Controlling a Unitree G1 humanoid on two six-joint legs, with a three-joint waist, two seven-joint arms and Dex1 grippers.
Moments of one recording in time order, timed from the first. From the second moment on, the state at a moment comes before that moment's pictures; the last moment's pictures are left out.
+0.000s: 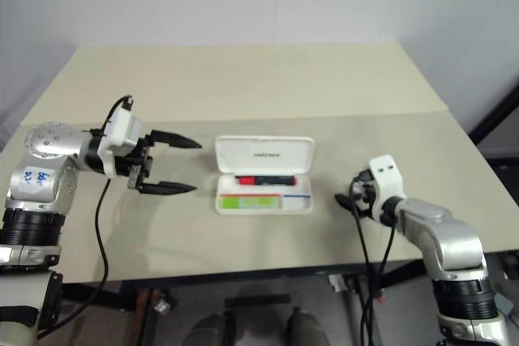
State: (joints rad) left arm -0.74 0.75 0.03 0.21 -0.35 0.17 -1.43; right arm -0.36 -0.63 -0.11 -0.14 0.39 0.93 0.42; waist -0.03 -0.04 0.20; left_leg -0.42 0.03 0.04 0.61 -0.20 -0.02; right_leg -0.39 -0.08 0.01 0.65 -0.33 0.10
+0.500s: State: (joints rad) left arm -0.72 0.77 0.04 0.17 -0.37 0.17 -1.41; right arm -0.37 -0.68 -0.08 -0.12 0.39 0.80 0.61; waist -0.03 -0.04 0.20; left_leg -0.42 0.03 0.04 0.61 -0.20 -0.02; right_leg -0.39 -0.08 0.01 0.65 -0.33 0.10
